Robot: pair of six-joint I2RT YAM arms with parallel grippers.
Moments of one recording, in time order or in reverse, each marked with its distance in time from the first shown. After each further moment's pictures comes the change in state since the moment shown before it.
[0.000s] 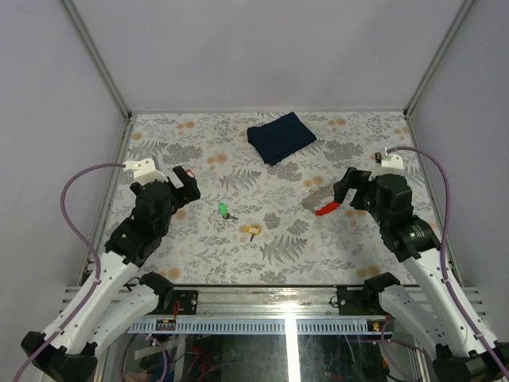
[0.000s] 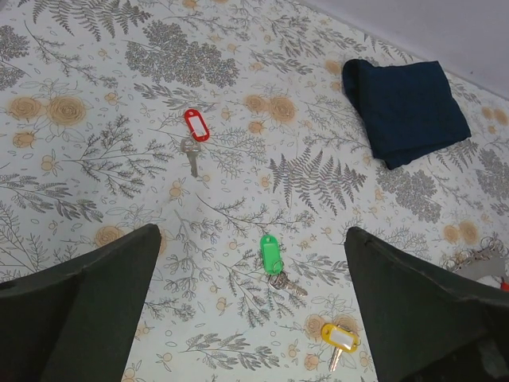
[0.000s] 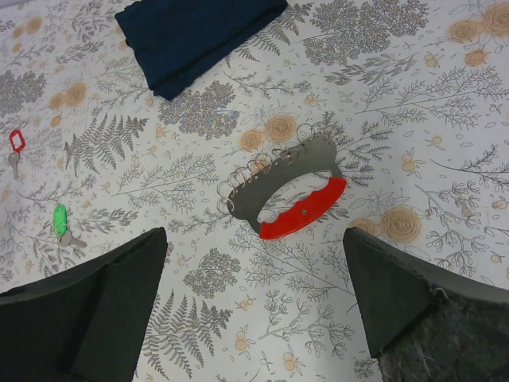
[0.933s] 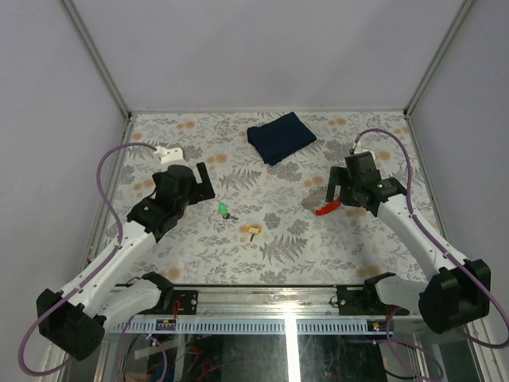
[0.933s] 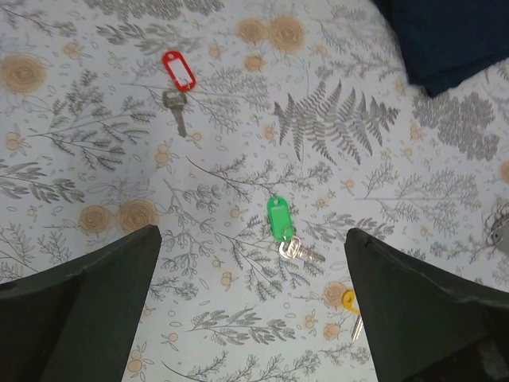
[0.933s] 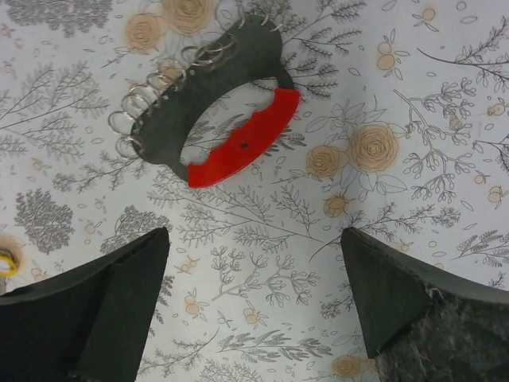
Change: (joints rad) left arm -0.002 0.266 0.086 -0.047 0.092 0.041; right arm -0.011 0.459 0.151 -0.197 0.046 0.015
